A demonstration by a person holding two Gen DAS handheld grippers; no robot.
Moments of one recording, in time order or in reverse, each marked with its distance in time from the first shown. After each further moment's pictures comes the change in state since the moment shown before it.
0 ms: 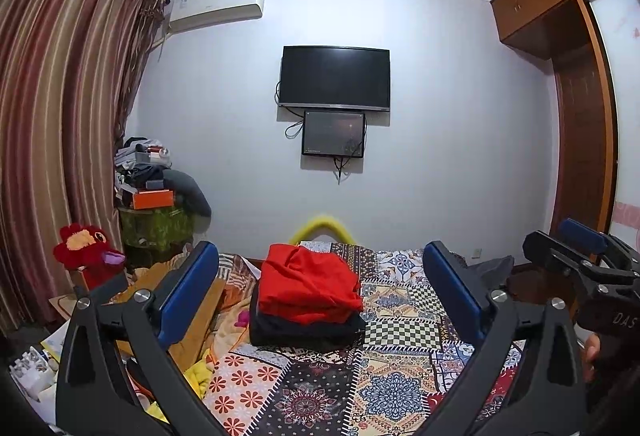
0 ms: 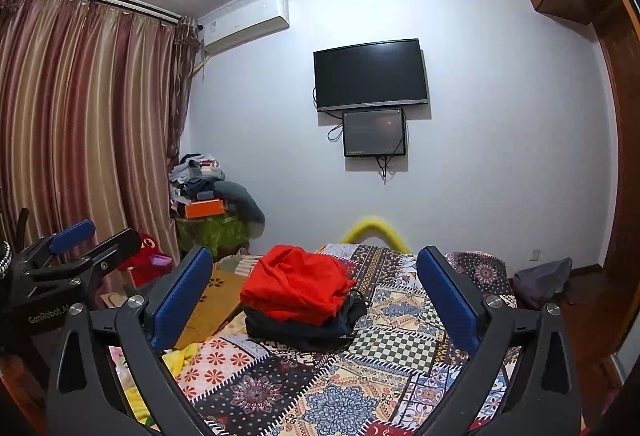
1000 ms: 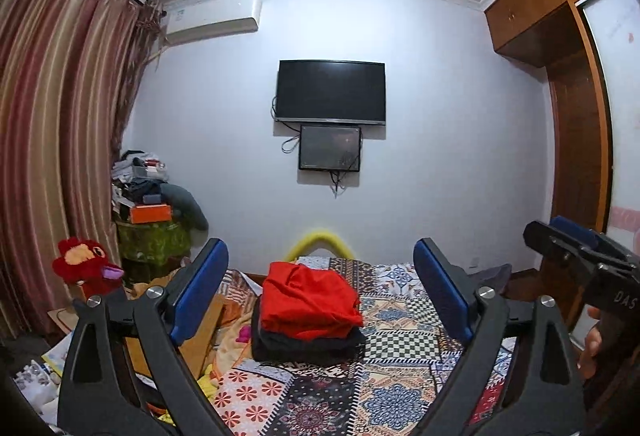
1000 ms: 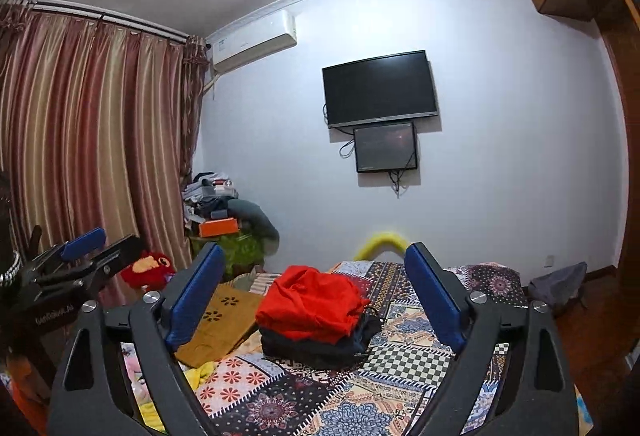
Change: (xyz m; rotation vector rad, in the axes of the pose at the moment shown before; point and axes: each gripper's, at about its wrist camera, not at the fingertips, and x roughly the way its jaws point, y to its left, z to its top) left arm -0.006 0.009 0.018 0.015 -0.048 -0.008; right arm 0.008 -0.005 0.009 0.034 -0.059 0.055
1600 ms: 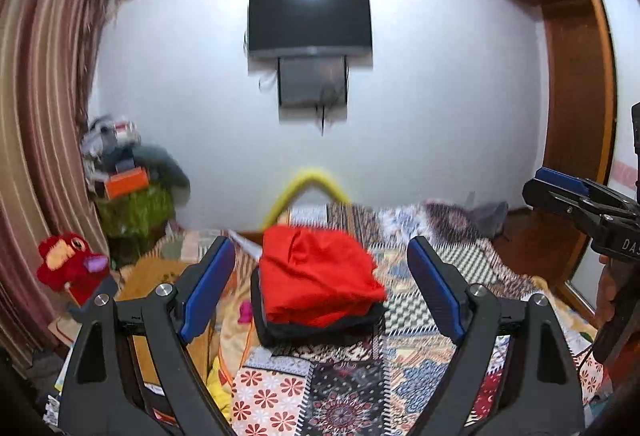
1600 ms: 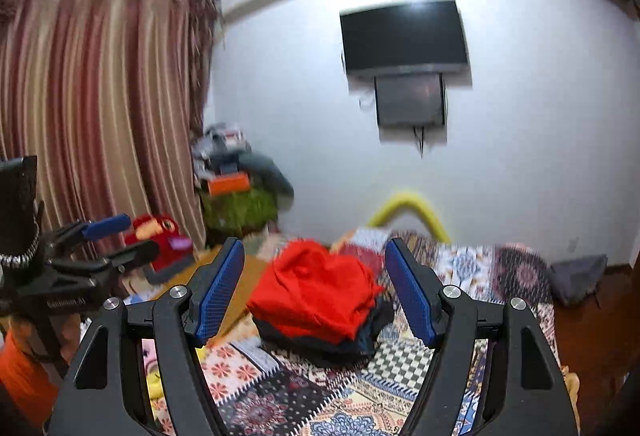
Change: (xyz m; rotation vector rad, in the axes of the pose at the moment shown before) left arm 0.126 0.024 0.017 0.086 0.238 -0.084; right arm 0.079 -0.017 0.018 -0.029 0.169 0.101
